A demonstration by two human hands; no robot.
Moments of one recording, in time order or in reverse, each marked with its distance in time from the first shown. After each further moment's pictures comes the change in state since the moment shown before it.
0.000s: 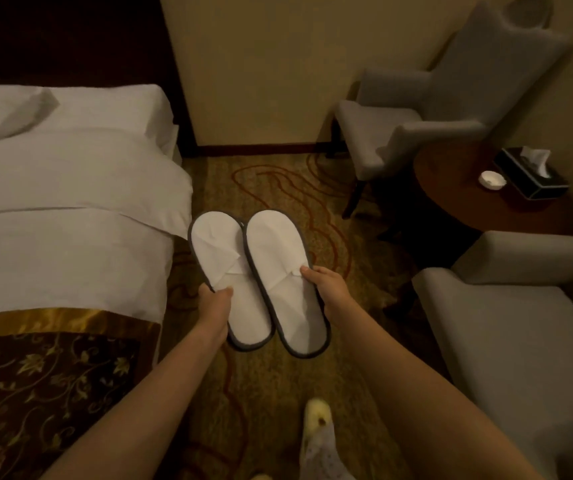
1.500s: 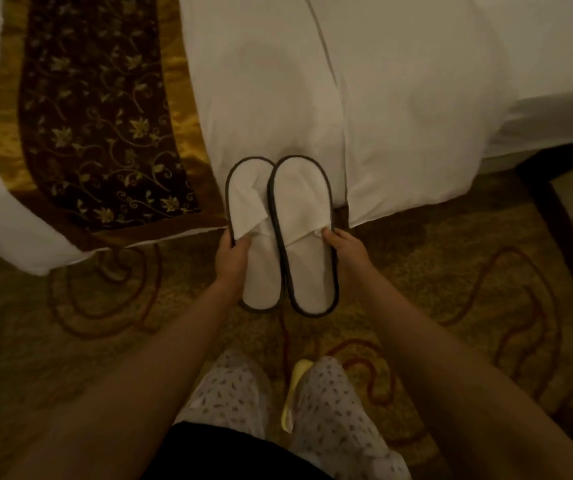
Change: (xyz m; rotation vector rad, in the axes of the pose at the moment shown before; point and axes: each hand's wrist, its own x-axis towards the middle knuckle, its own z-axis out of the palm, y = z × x) left_hand 0.291 -0.015 0.054 -0.691 1.090 -0.116; right_hand 0.417 -0.053 0.285 -0.838 -1.026 0.234
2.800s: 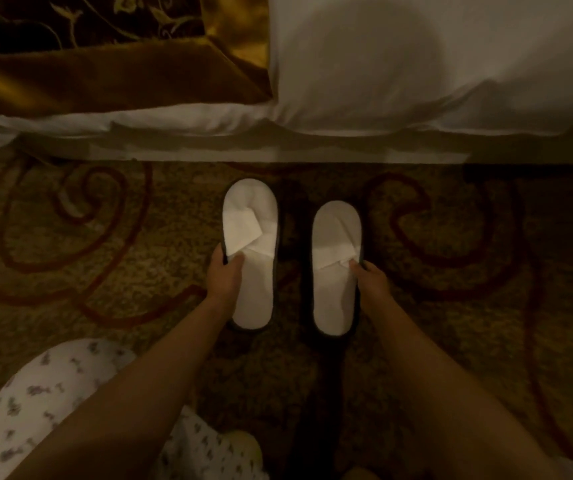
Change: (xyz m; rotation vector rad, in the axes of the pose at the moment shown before) left_hand 0.332 -0.416 -0.064 0.052 0.325 -0.041; right_hand 0.440 0.390 0.045 -0.264 0.027 0.091
